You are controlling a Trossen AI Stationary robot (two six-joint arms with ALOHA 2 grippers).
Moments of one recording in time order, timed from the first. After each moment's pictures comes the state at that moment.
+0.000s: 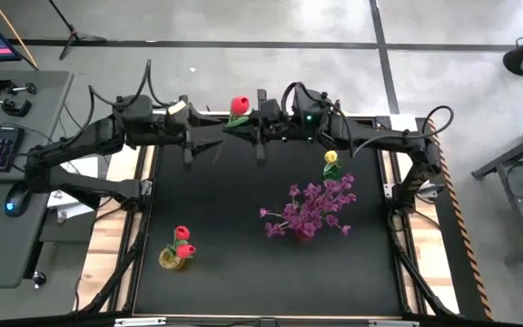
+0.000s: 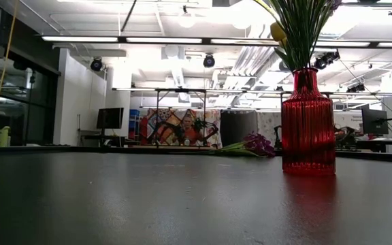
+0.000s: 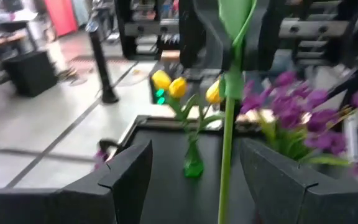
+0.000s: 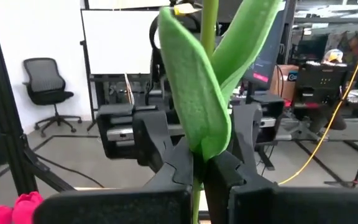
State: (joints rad) left arm 0.23 1.00 1.24 -0.42 0.03 0.08; right arm -0.13 1.75 1.80 0.01 -0.18 -0.02
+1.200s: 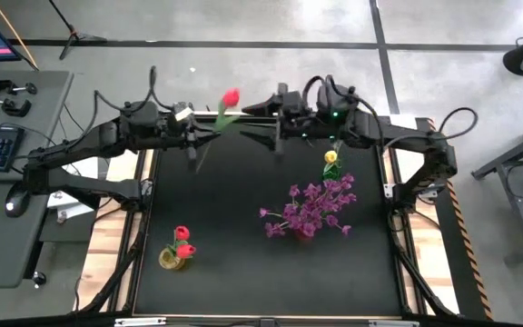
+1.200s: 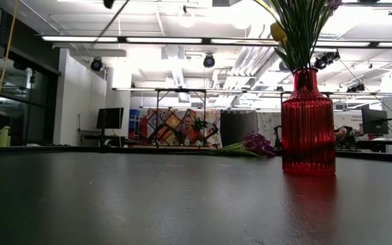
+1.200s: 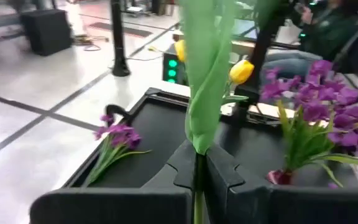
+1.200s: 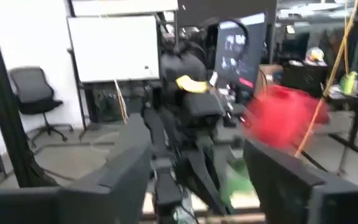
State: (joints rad) left arm 0.25 0.97 1.14 -0.42 -0.03 -0.08; right arm -0.11 1.63 1.80 -0.10 -0.09 0.02
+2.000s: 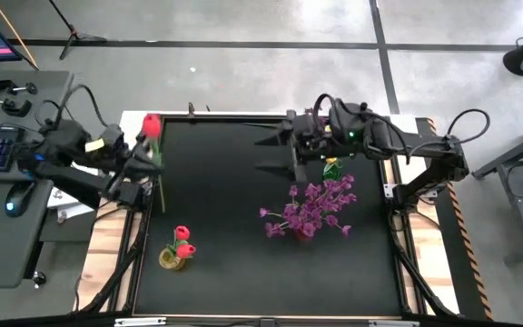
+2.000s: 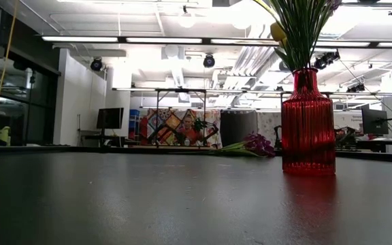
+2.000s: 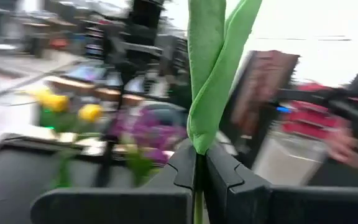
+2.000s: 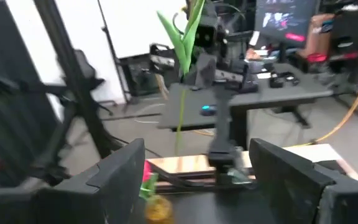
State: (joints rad) left arm -0.19 0.60 1.08 -0.42 -0.03 -0.29; right arm 0.03 1.54 1.80 -0.33 -0.08 0.13
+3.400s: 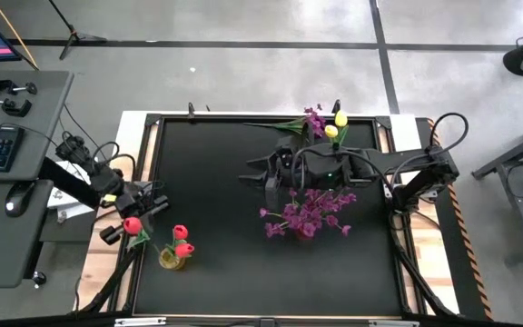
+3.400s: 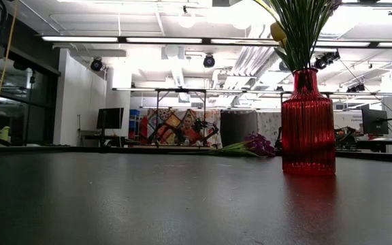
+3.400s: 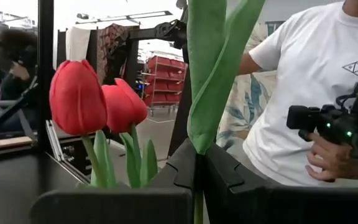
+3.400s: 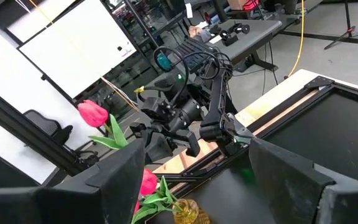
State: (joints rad) left arm -0.64 0.19 0.23 0.15 0.25 -0.17; right arm 0.21 1.65 1.80 -0.32 0.33 0.63
